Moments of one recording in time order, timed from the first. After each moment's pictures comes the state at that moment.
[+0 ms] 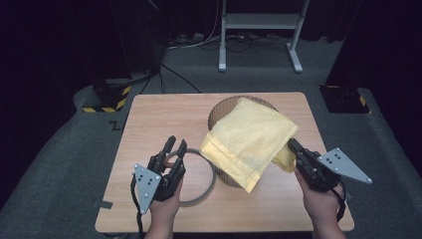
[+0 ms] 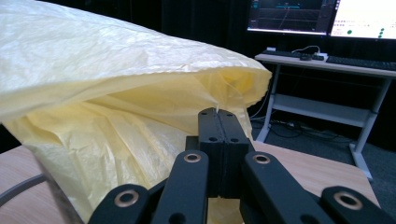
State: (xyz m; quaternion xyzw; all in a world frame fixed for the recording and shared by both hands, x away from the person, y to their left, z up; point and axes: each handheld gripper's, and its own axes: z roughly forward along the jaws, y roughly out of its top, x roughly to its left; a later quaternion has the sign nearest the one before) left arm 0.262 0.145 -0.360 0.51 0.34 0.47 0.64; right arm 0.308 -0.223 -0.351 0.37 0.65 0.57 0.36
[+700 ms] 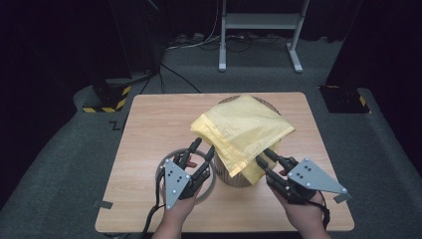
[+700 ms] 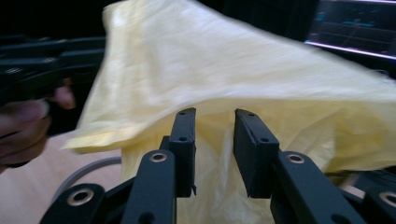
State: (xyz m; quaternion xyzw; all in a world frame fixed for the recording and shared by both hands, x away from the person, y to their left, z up) left arm 0.274 0.107 -0.364 0.57 0.29 0.42 0.64; right arm 0.276 -0.162 -0.334 0.26 0.71 0.57 0.32
